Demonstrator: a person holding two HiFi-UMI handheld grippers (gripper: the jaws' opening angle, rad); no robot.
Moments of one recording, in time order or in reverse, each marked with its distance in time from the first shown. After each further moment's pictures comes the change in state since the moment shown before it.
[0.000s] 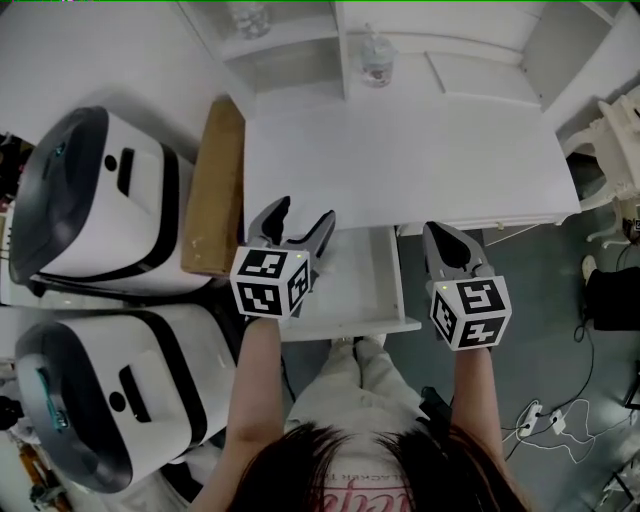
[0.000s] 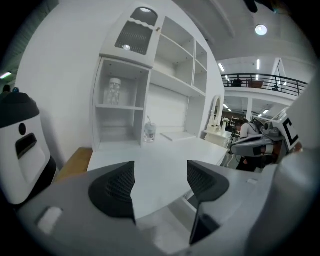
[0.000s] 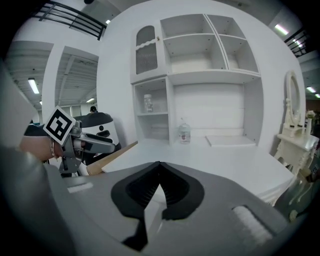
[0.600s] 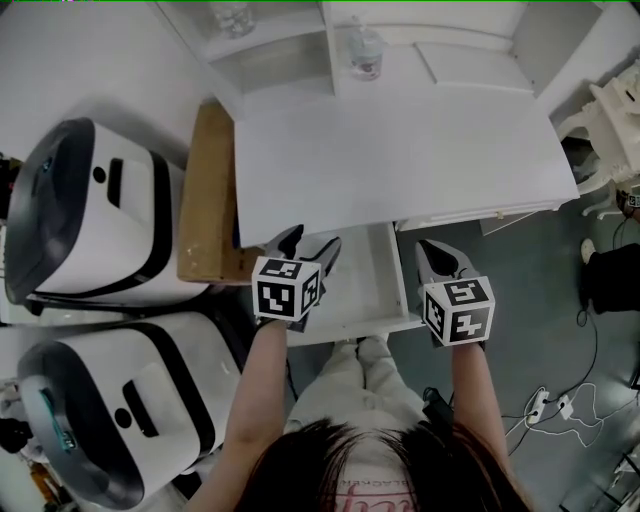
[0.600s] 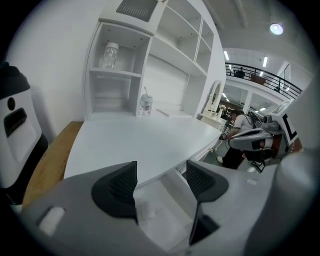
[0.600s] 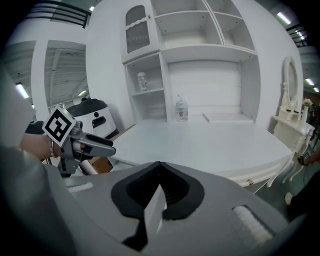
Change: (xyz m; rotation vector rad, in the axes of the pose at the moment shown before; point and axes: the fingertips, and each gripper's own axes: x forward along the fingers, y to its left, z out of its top) left arm 0.027 -0.007 -0.092 -0.040 0.236 -0.081; right arm 0.017 0.003 -0.077 0.079 0.189 -0.026
